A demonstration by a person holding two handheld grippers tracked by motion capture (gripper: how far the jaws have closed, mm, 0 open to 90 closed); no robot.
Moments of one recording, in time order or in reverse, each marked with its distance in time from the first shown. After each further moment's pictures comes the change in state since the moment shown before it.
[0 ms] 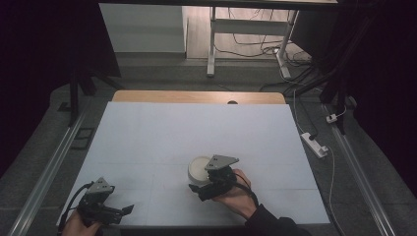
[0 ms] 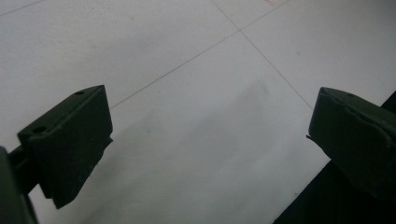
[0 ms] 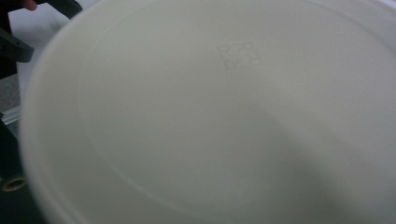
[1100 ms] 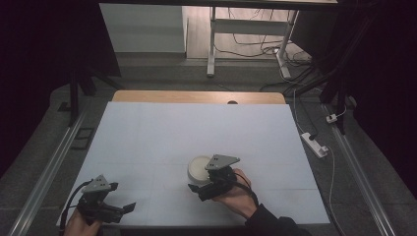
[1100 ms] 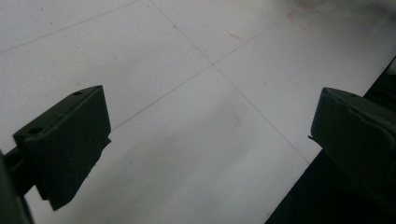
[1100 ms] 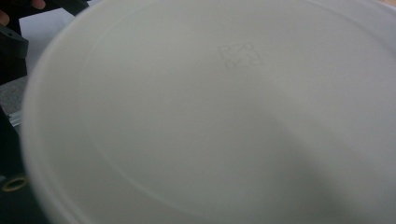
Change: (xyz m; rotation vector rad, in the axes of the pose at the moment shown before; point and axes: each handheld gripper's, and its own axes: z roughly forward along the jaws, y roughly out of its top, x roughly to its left) left arm -0.003 0.009 -0.007 -0.089 -0.072 0.020; right arm -0.001 0.002 -0.003 -0.018 0.014 0.005
